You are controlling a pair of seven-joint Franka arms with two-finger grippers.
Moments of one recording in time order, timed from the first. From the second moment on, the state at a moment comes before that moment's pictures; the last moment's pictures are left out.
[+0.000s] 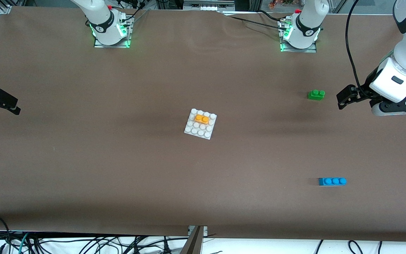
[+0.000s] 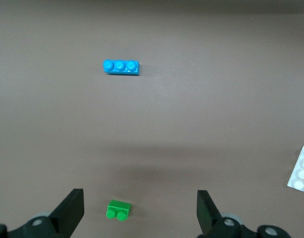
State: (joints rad) left arm -0.13 0.10 0.00 -1.54 0.05 1.66 -0.21; right arm 0.13 0.12 -0.24 -1.57 0.03 1.81 -0.16
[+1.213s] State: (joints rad) left arm -0.13 0.10 0.00 -1.54 0.05 1.59 -0.21; right arm 0.13 0.12 -0.24 -1.57 0.03 1.81 -0.16
